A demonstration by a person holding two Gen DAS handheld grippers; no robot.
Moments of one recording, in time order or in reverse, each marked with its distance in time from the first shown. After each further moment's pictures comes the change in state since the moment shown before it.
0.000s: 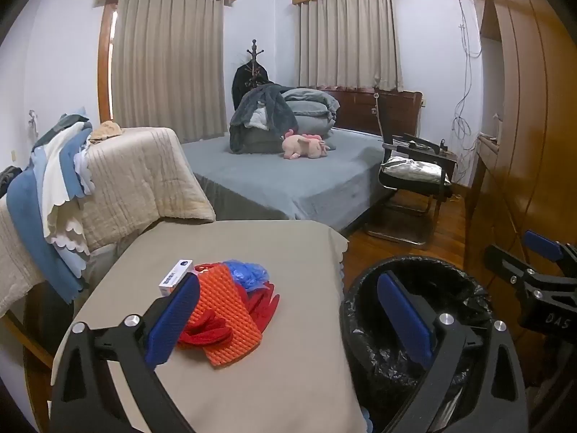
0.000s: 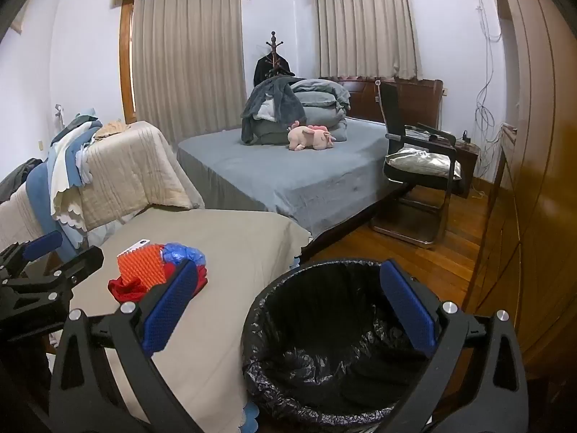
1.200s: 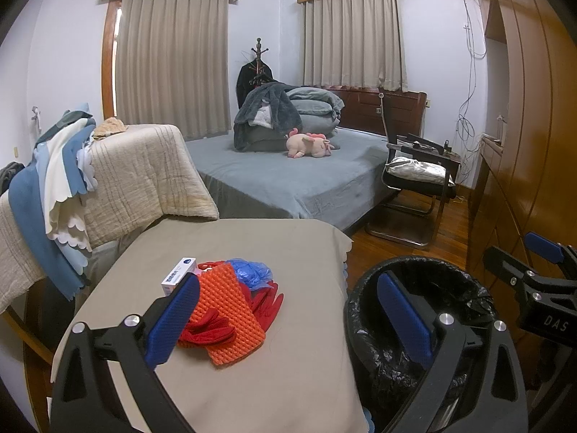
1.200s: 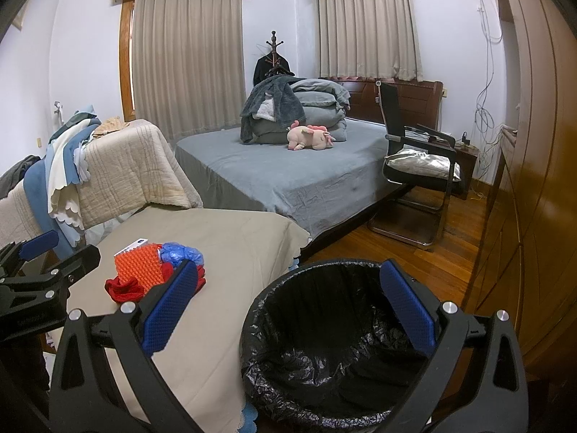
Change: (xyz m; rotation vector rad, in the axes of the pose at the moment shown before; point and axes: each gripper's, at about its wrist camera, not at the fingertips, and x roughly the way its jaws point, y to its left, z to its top) left arm 0.003 0.009 -0.006 -0.011 0.005 -0.001; right arm 0.003 0.002 0.000 -0.011 0.001 -0.006
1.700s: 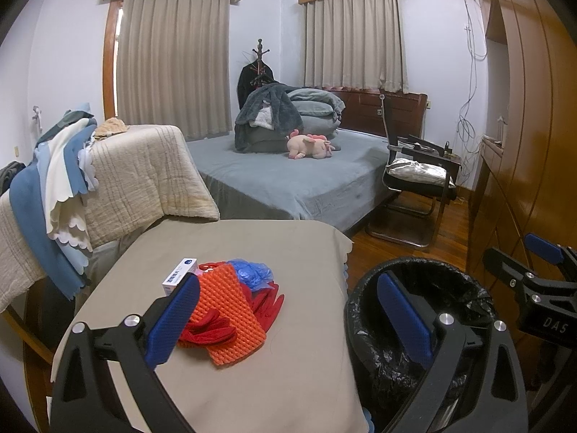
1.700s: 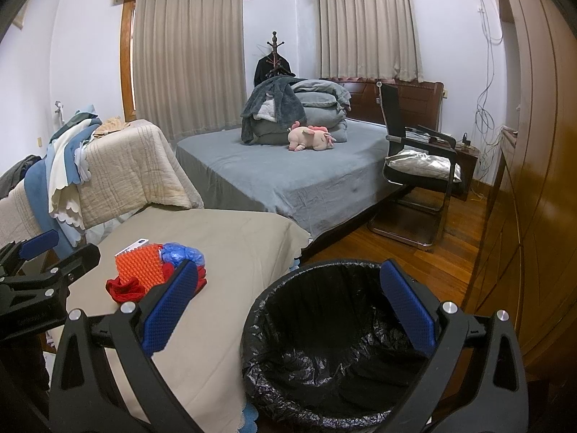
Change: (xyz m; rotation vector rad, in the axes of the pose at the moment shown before) left arm 0.000 0.001 0.000 -0.001 0.000 -0.001; right arm 0.000 0.001 0.000 -0.002 -0.002 -0.001
